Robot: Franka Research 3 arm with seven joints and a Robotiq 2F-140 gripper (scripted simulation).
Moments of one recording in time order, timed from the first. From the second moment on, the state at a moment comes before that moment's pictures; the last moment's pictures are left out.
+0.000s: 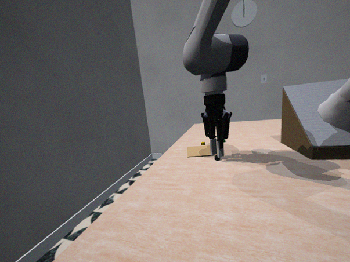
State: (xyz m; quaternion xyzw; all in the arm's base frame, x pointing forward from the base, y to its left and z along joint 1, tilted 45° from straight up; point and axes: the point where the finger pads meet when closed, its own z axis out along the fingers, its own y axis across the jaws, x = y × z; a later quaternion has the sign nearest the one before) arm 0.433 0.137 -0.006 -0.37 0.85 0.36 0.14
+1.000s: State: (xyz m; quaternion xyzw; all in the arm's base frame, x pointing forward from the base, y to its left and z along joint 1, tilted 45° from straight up) arm 0.433 0.148 -0.017 -0.37 0.85 0.36 0.14
